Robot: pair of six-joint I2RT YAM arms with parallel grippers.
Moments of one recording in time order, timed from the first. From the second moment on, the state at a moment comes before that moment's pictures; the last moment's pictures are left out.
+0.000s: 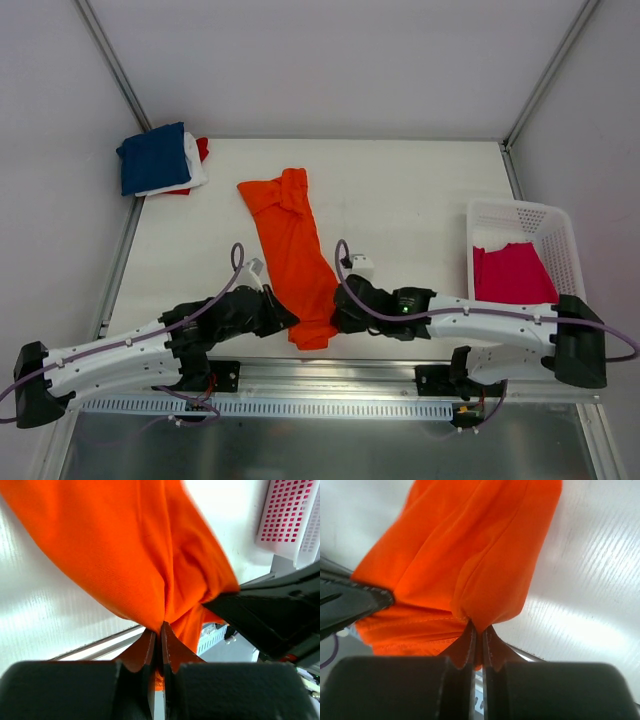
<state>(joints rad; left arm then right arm) -1.12 0.66 0.41 -0.42 -0.19 -1.28 1.29 1.19 0.78 -0.50 0.29 1.02</state>
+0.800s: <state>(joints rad) -1.11 0.66 0.49 -0.53 -0.54 -1.16 1.12 1.67 1.31 -0.65 0.26 0.76</state>
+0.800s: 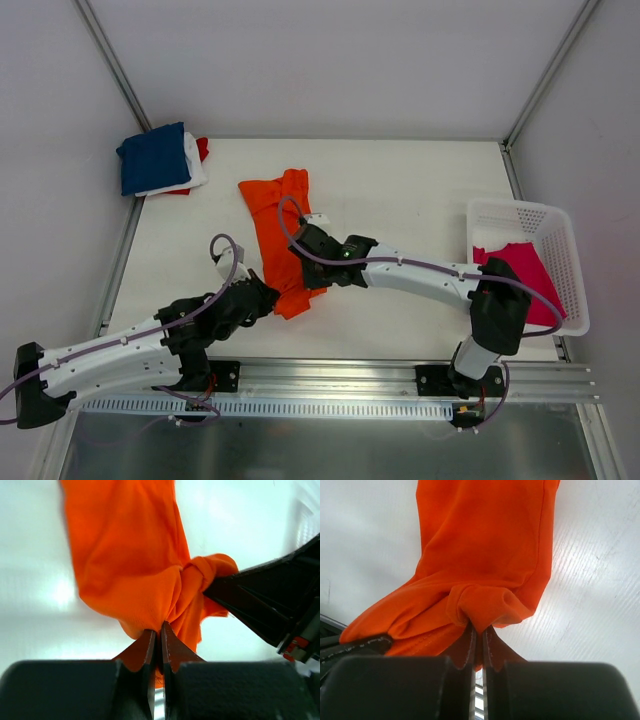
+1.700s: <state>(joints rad) -0.86 1.01 0.60 -0.42 -0.71 -1.03 0.97 1.88 1.52 -0.64 0.14 0.64</state>
